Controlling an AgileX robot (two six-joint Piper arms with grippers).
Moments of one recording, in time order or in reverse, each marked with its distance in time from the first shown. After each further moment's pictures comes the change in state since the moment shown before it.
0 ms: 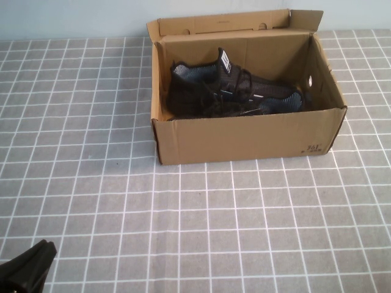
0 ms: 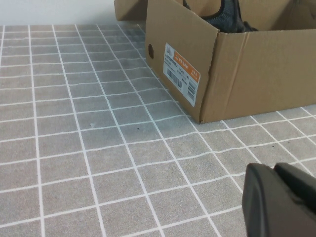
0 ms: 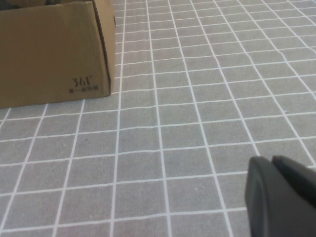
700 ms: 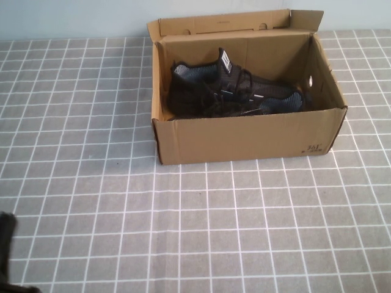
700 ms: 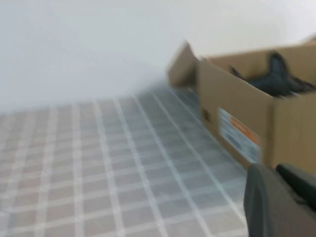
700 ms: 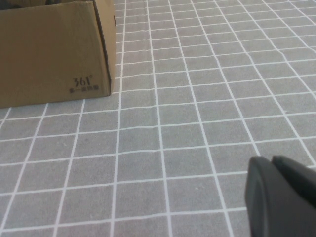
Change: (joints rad) right arm 0.000 0.000 0.000 -0.002 0.000 0.000; left arm 0.094 0.000 0.000 0.334 -0.184 -0.159
